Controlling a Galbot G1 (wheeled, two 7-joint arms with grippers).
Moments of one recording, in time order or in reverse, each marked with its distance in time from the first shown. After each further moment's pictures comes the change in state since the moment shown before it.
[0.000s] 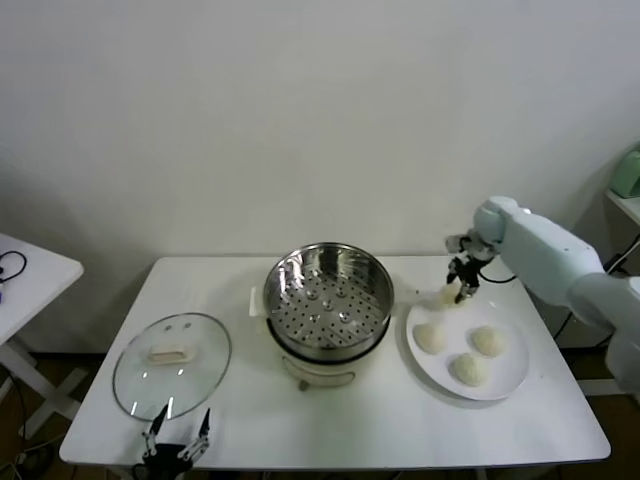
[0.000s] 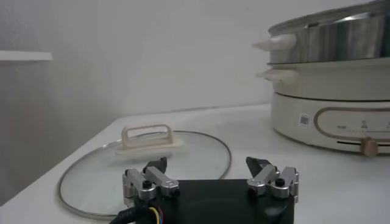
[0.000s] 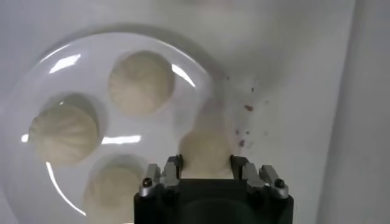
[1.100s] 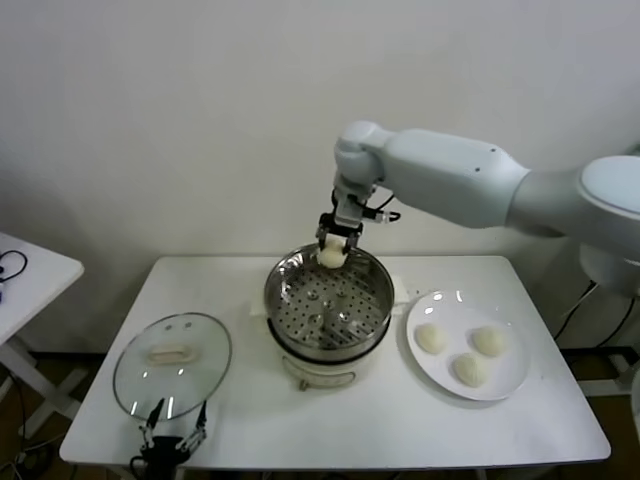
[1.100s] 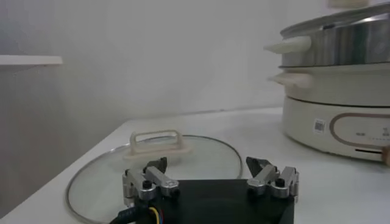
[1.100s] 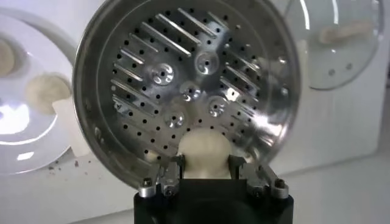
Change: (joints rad) left arm -0.035 -0.011 -0.010 0.008 0.008 0.020 -0.020; right arm 0.201 0.309 -0.197 0.292 -0.188 0.545 0.180
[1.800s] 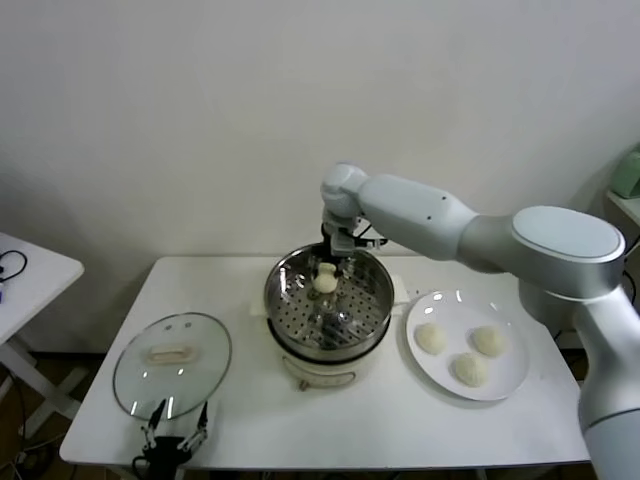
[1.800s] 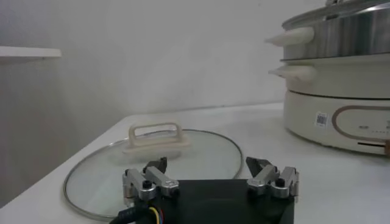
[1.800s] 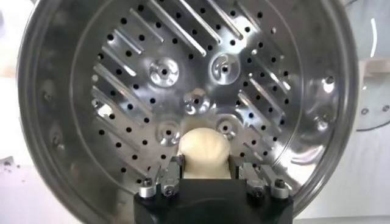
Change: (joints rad) left arm -0.017 -0.003 0.000 0.028 0.006 -0.003 -0.002; right arm -0.139 0.086 0.085 -0.183 -0.207 0.160 0.073
